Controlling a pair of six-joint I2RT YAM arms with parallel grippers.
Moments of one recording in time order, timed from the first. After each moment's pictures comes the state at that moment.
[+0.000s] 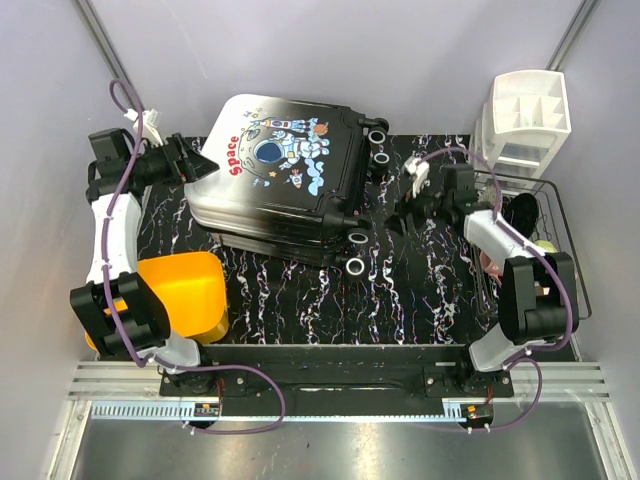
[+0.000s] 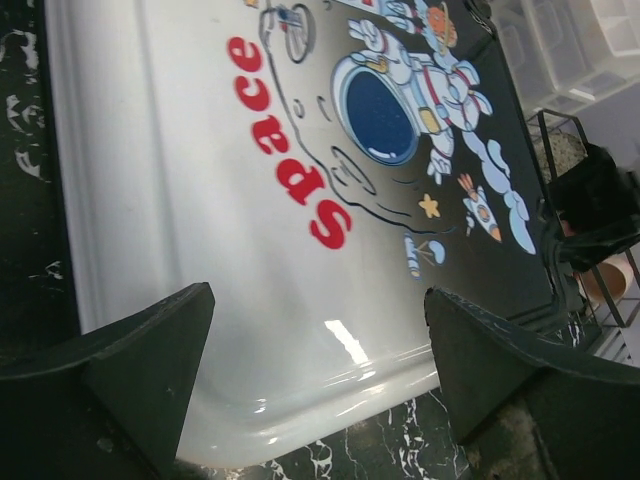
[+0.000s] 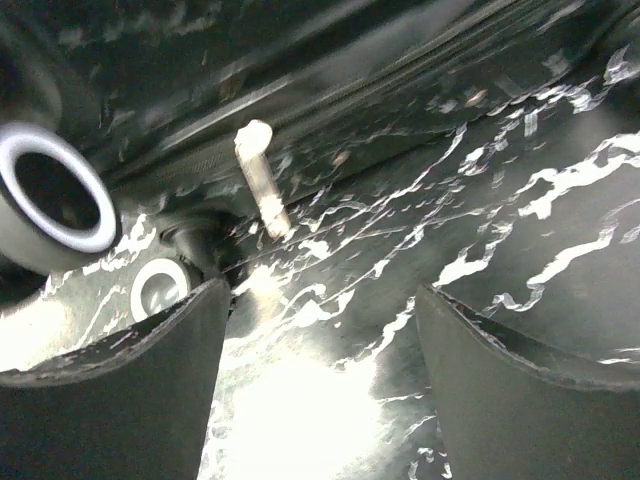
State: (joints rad) left arm 0.33 1.52 1.41 -0.43 0.91 -0.17; right arm 0.11 1.59 1.11 -0.19 -0.79 -0.31
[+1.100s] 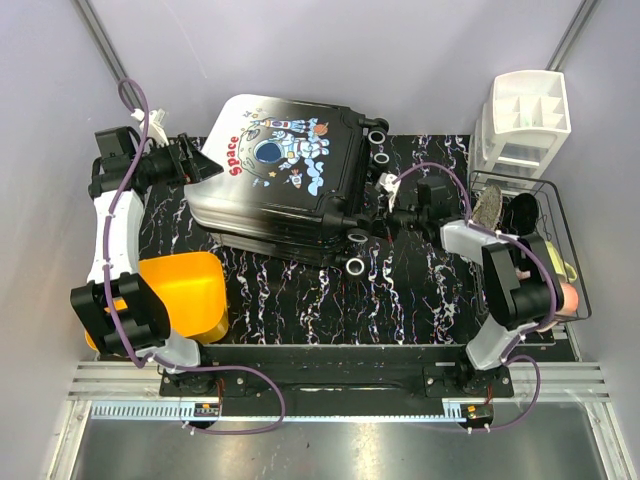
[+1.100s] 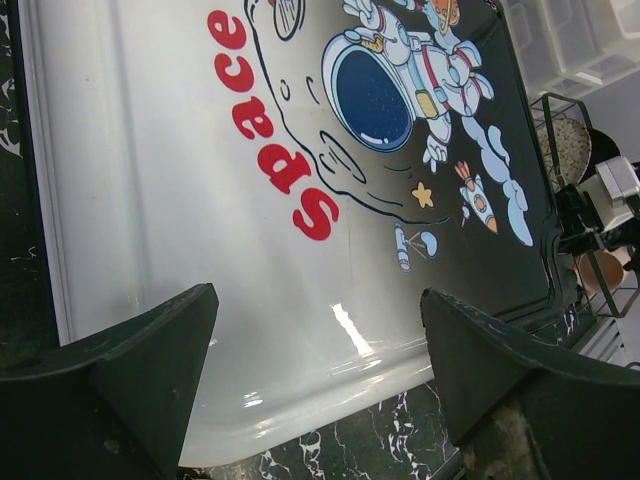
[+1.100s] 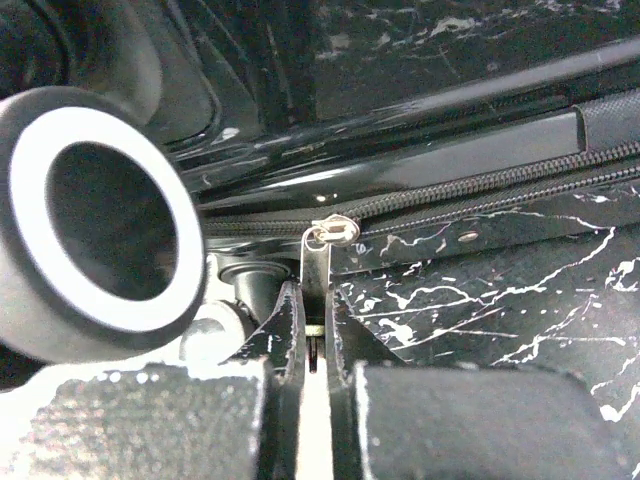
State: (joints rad) left arm 0.28 1.52 1.45 -0.53 0.88 -0.14; right arm 0.26 1.73 0.95 0.20 -0.96 -0.29
